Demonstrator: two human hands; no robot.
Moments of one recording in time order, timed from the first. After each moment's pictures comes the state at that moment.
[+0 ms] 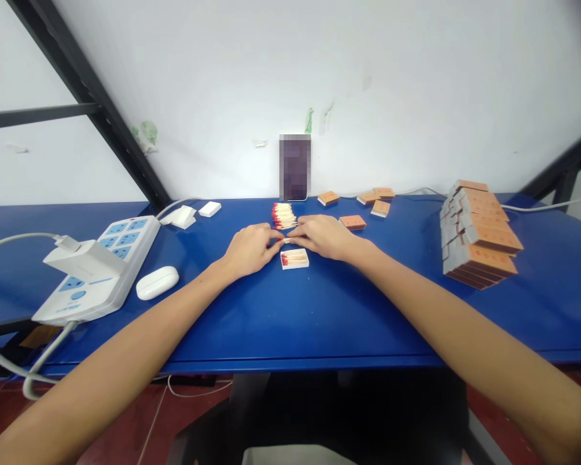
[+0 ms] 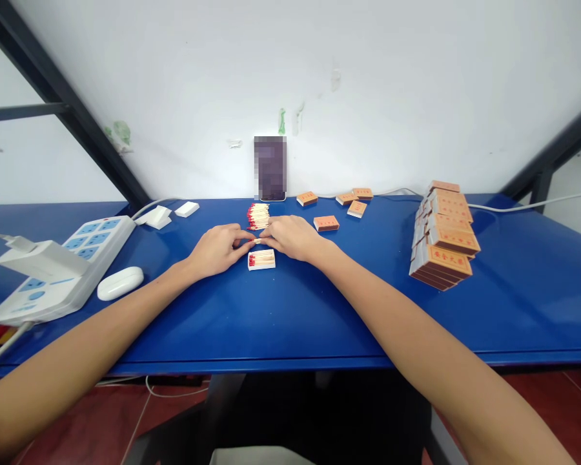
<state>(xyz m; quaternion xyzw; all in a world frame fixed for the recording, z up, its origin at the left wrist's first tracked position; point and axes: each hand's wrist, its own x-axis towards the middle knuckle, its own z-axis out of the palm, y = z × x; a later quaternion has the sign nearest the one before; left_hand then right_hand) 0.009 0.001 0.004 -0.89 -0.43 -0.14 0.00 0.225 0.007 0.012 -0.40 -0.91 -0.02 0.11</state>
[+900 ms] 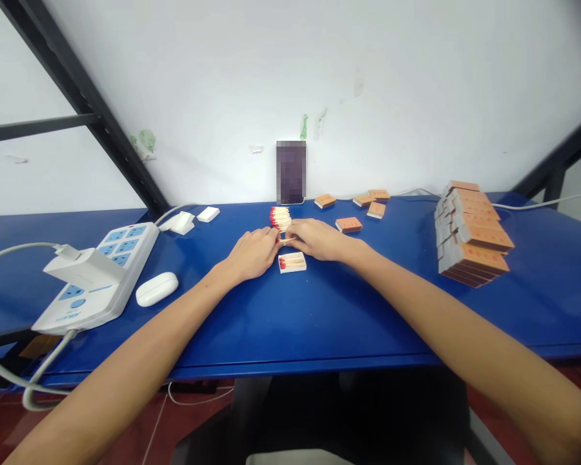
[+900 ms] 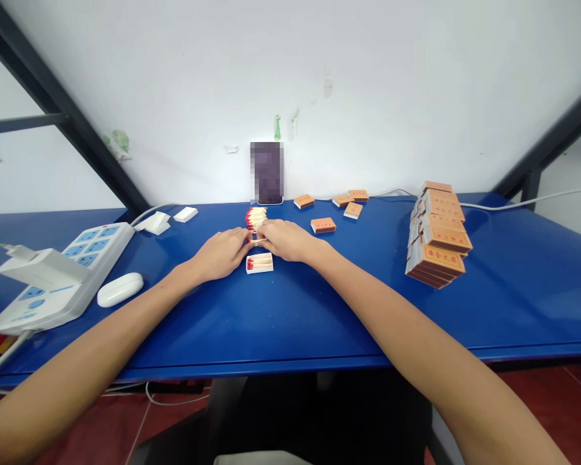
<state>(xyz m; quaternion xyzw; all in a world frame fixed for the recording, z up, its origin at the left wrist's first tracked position) 0.020 0.000 0.006 -0.89 -0.44 -0.05 0.04 0.222 0.017 0.006 -0.39 -0.91 0.05 0.14</state>
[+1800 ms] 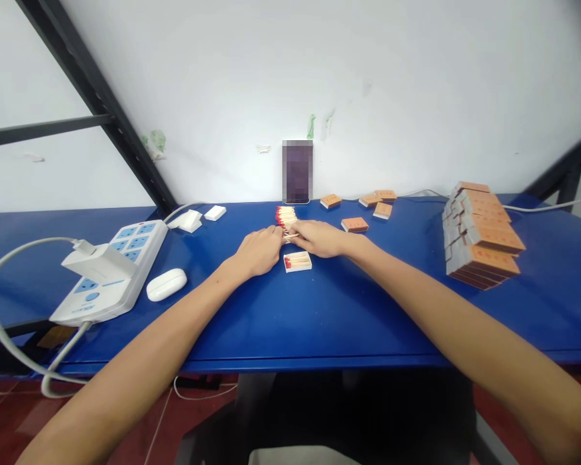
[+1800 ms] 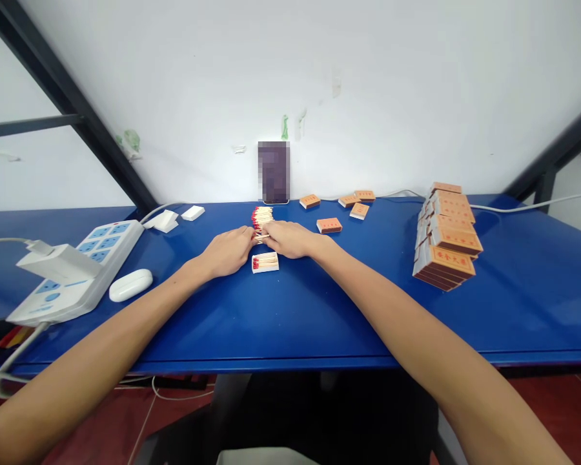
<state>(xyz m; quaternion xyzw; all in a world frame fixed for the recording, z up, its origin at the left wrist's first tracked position) 0.021 0.002 0.006 -0.88 -0.47 -0.02 0.06 0.214 0.021 0.009 -0.41 -0.90 0.11 0.09</state>
